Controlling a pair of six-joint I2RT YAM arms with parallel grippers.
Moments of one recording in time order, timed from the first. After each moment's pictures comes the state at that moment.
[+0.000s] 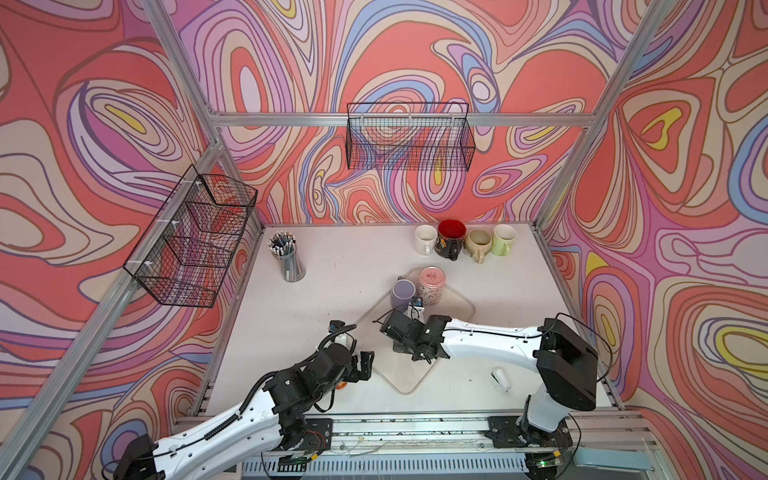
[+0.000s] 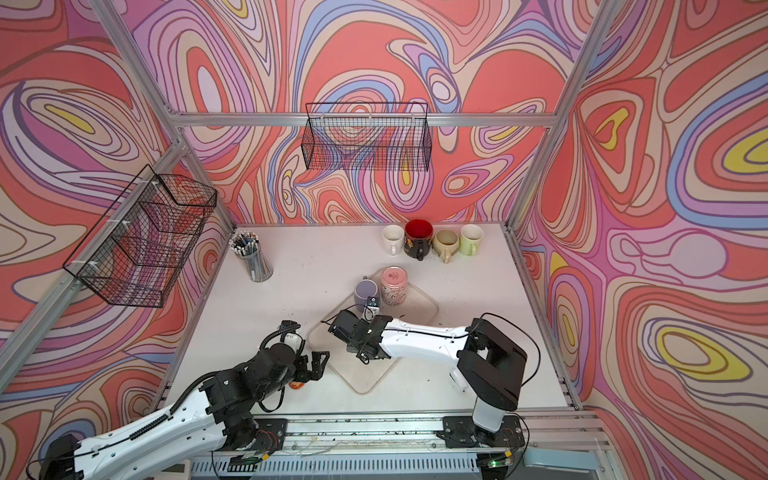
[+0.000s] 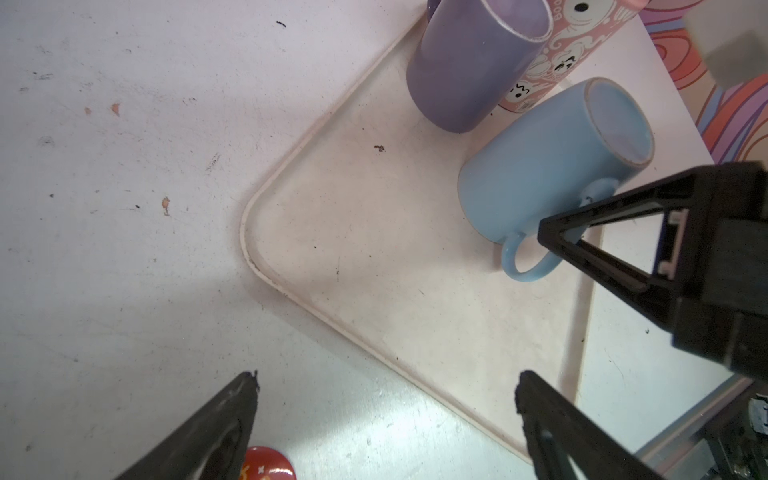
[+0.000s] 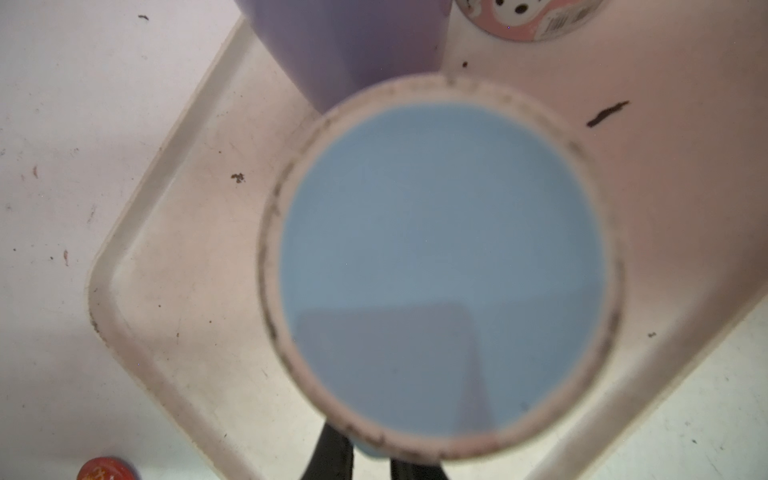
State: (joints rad) left arm -0.92 0.64 0.33 -0.43 -0.28 -0.77; right arm 1.07 1.71 1.15 -0.63 0.34 1.11
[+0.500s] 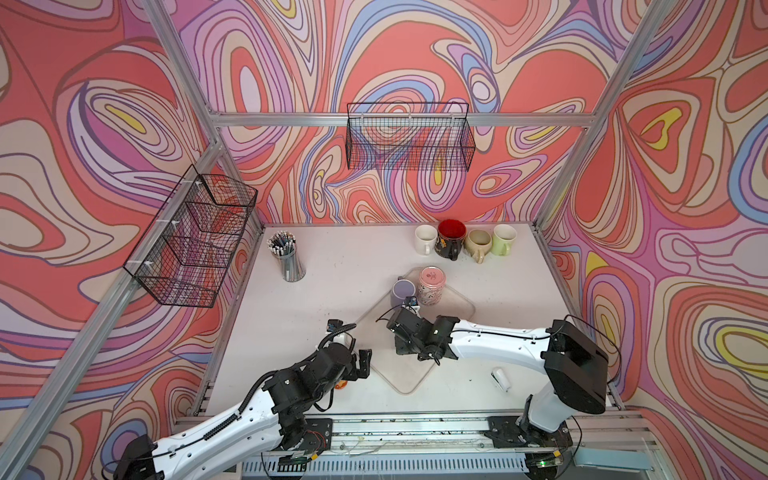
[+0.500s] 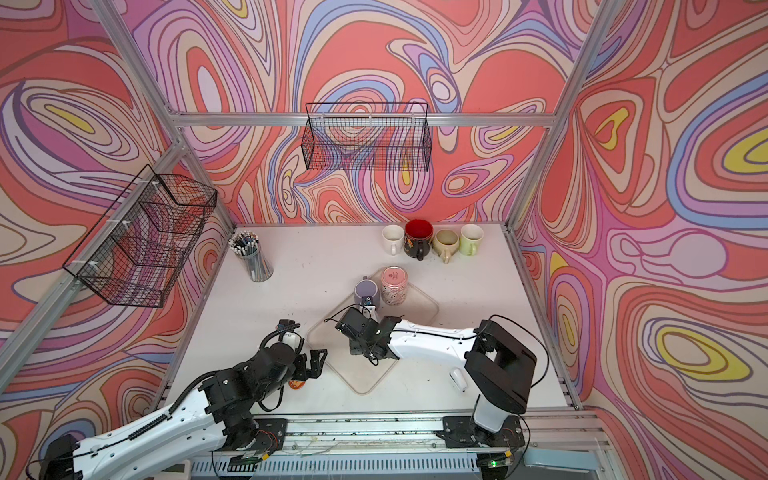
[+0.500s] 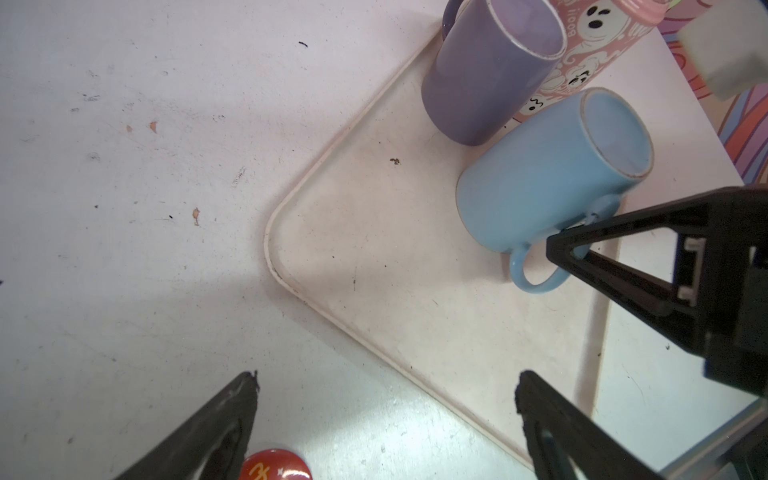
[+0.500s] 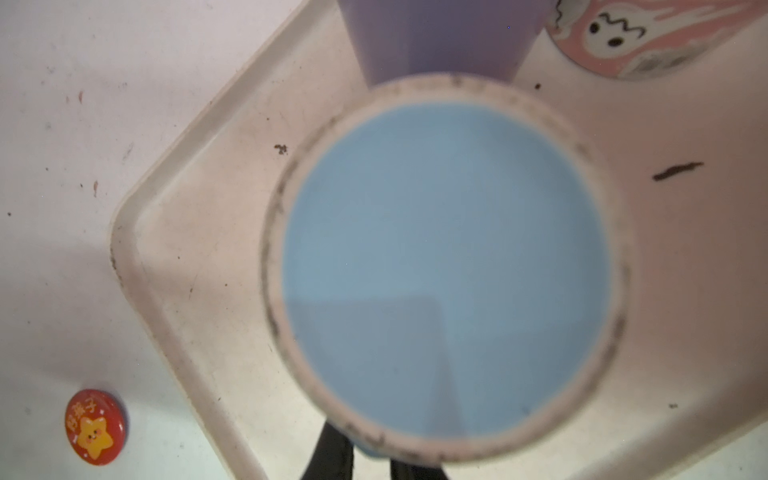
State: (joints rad) left arm -0.92 0.64 0.34 -0.44 -0.33 -0.76; right arm 1.04 1.66 1.07 -0.50 0.25 0.85
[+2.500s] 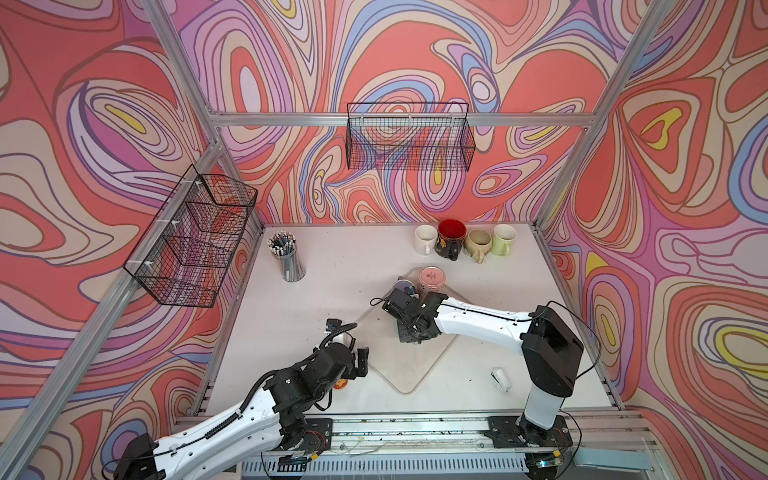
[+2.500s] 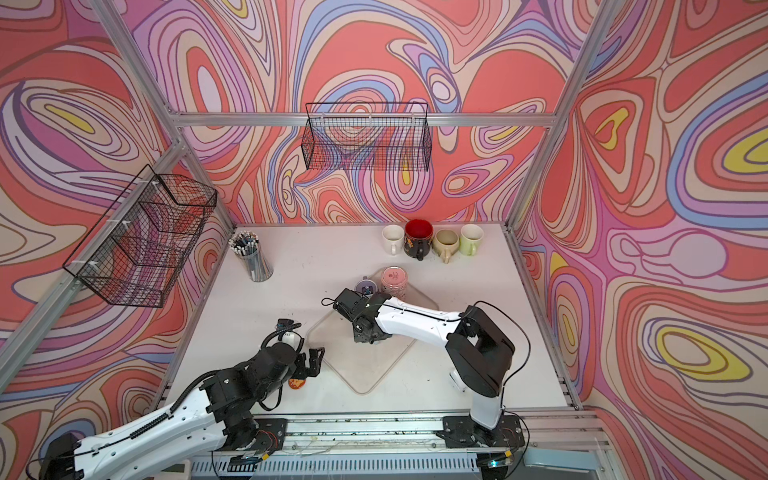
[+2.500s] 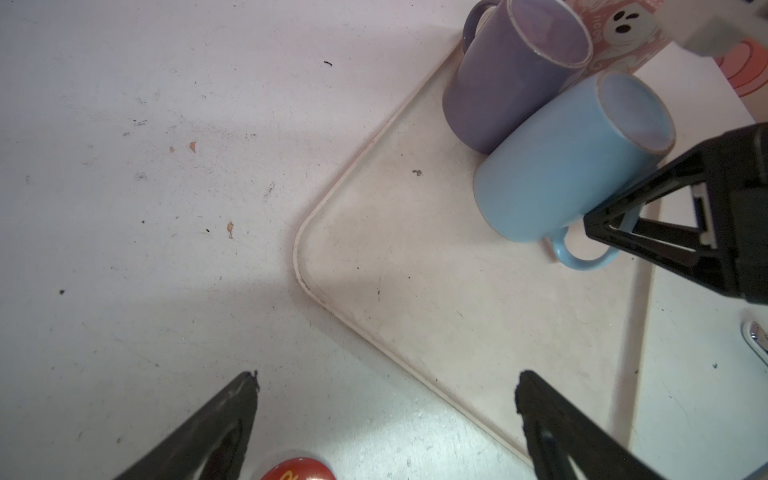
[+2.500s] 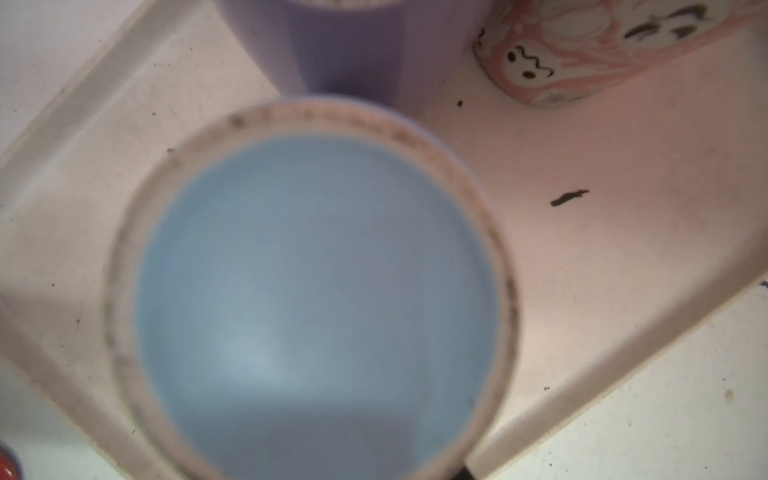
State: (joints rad) left arm -0.91 0.65 0.34 -0.45 -0.38 -0.74; right arm 0.94 1.82 1.33 -0.85 0.23 0.78
